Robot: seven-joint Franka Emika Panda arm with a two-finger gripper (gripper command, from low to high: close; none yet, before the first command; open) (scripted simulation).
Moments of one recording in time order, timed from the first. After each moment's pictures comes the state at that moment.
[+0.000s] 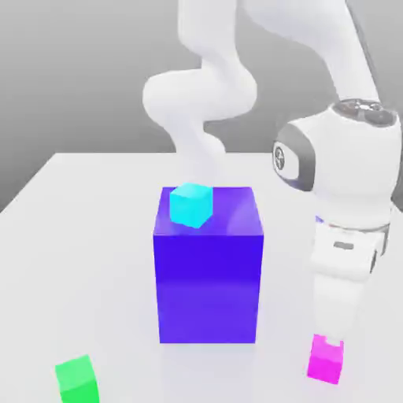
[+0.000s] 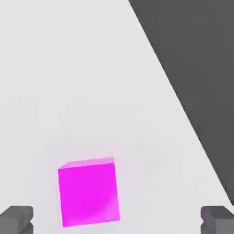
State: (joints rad) arm 0.42 0.27 0.00 -2.47 0.01 2.75 0.00
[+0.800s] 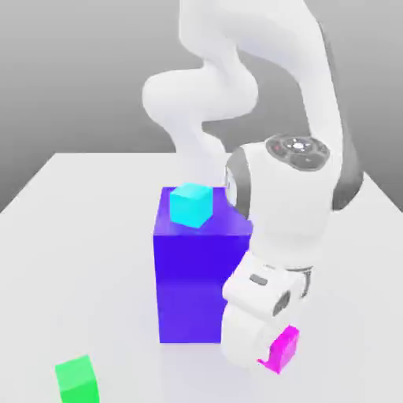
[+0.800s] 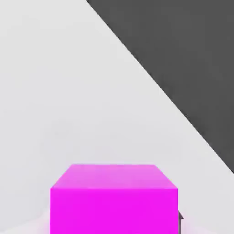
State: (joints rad) arm 0.26 0.23 -0.19 -2.44 0.08 2.65 0.18
